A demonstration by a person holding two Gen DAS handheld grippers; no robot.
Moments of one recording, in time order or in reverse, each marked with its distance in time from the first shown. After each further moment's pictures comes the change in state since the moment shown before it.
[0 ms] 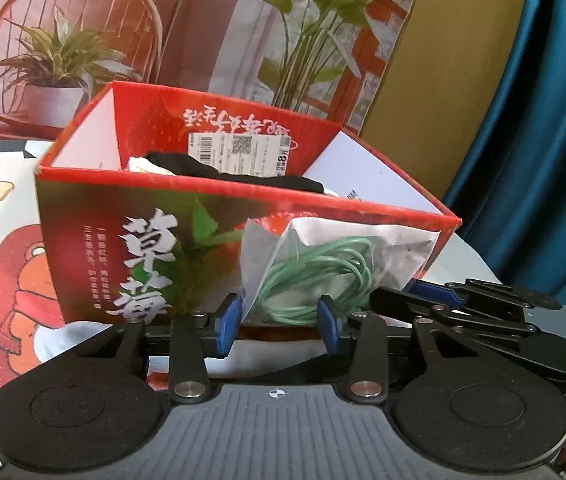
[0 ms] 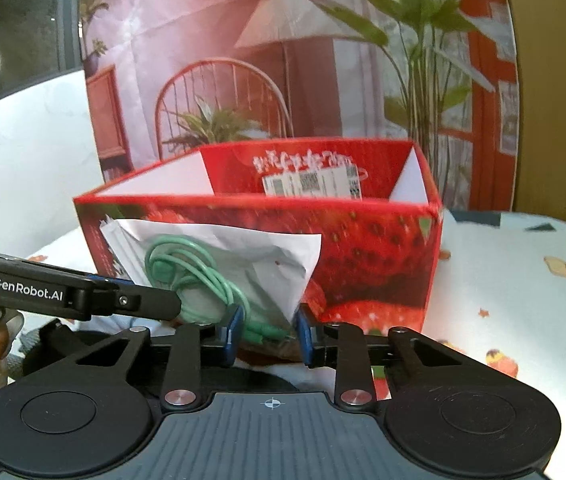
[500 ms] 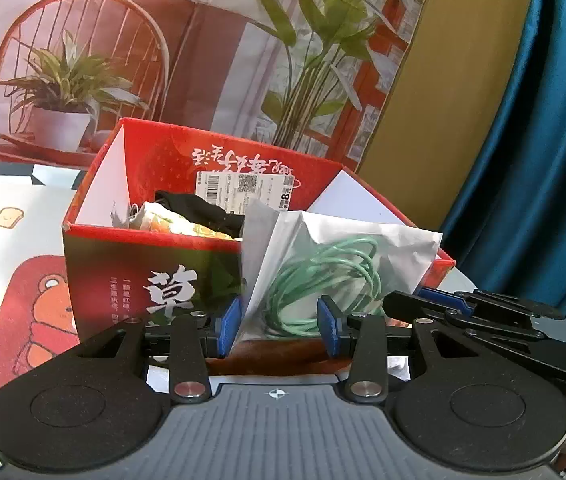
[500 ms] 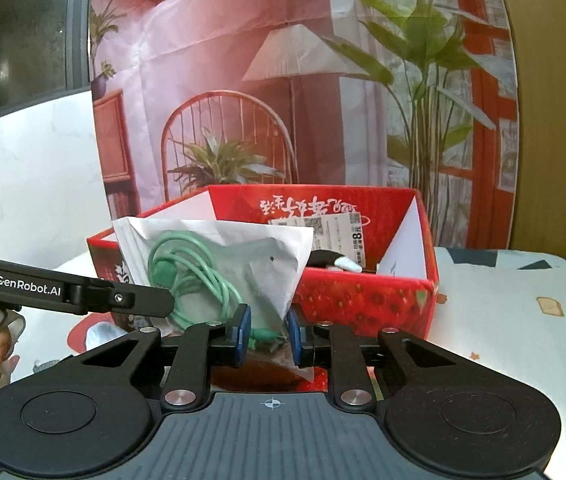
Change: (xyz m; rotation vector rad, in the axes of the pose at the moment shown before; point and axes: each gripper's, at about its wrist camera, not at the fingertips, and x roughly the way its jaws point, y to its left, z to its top) left arm -0.016 0.003 0.016 -0.008 -0.073 -0.006; right arm -0.011 0.005 0.024 -0.011 -0.061 -0.007
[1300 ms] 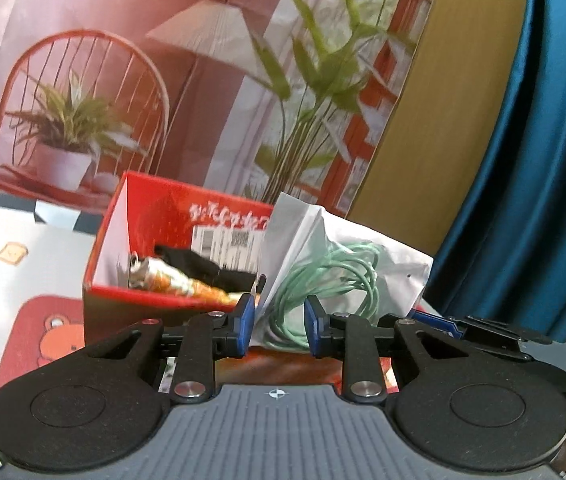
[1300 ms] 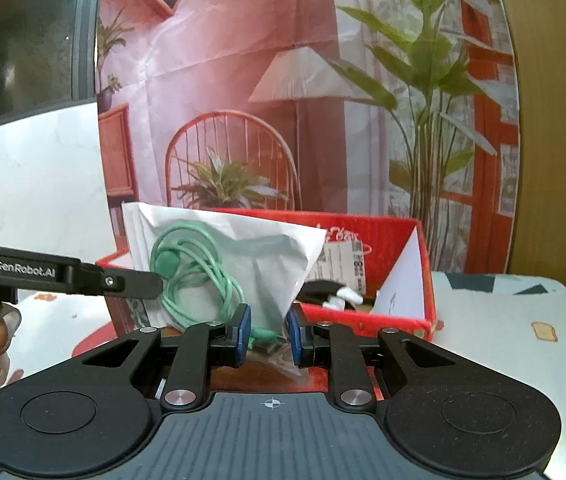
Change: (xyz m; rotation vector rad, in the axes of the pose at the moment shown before) left arm -0.029 -0.001 0.015 -0.027 -0.142 -0.028; right arm -0.013 0.005 0.016 -0.028 -0.068 0.007
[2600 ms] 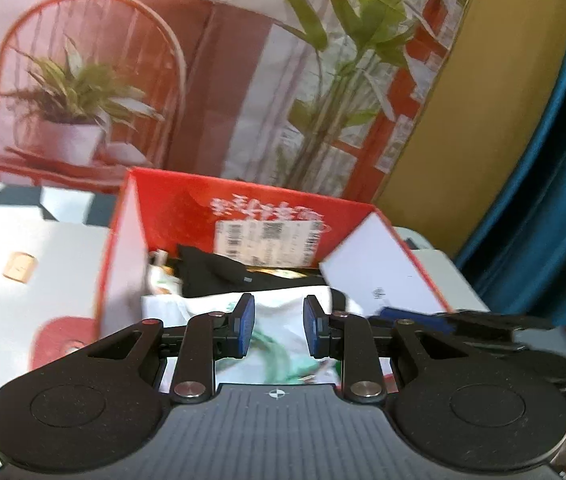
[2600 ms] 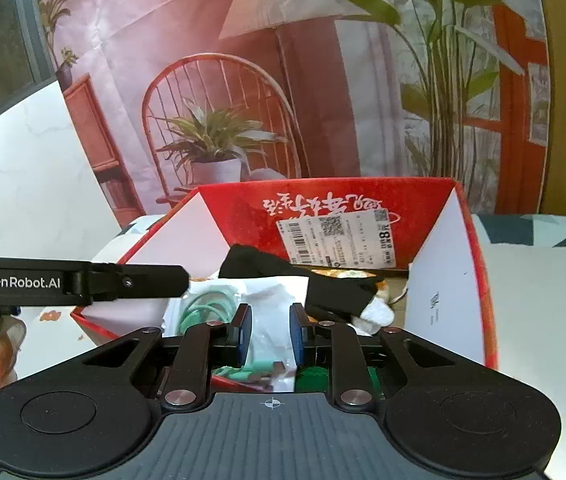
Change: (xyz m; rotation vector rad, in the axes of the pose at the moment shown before) left arm 0.063 0.014 0.068 0.000 0.207 0.112; right arm 0.088 -0.015 0.057 0.166 0.280 0.027
